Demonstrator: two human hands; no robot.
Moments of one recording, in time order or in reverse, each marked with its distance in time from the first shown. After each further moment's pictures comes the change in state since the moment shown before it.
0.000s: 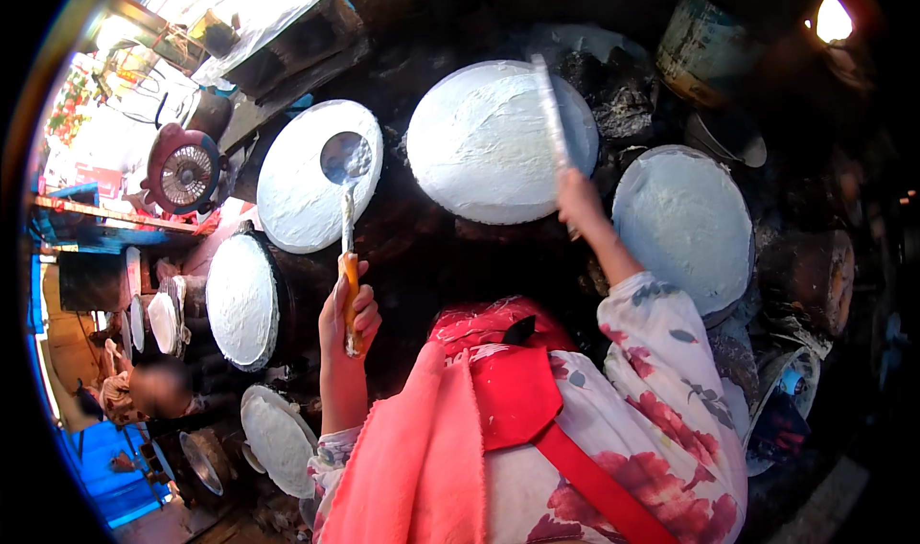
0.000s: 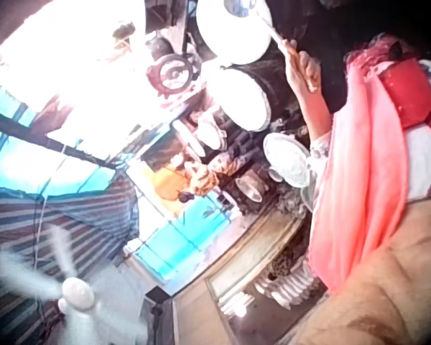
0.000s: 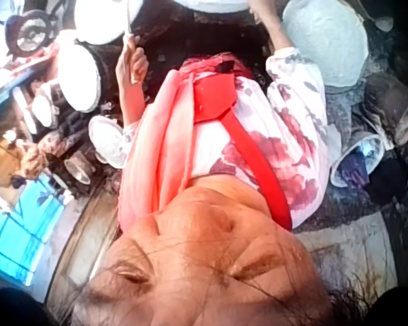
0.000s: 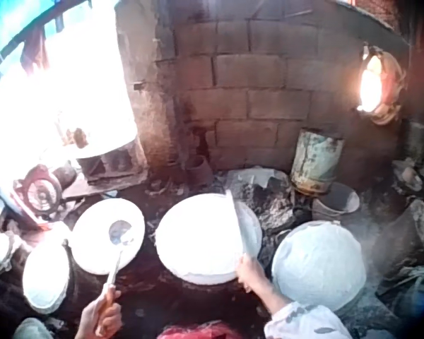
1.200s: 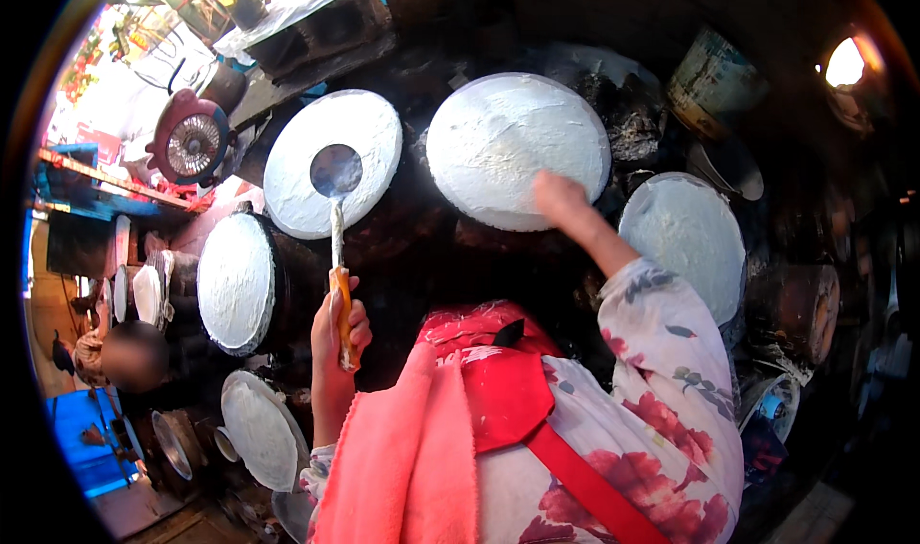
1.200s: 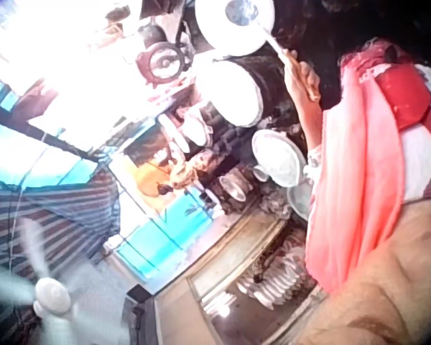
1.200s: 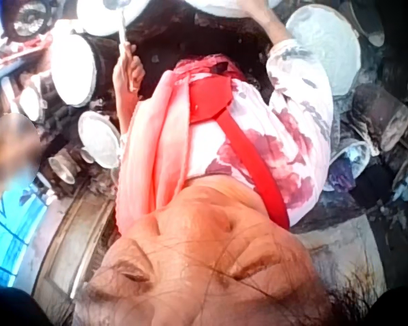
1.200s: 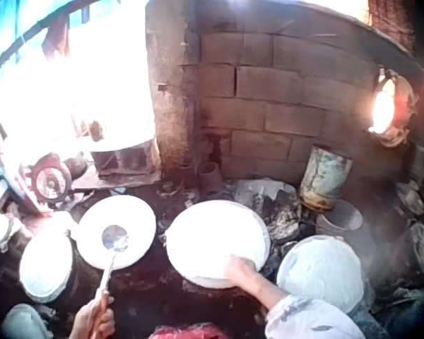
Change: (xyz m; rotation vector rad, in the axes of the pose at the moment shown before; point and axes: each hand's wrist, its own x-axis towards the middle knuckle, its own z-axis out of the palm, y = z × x) left_hand -0.041 0.010 -0.012 0.114 0.231 0.069; right_hand 0.009 -0.053 0.026 -0.811 -0.133 -0.438
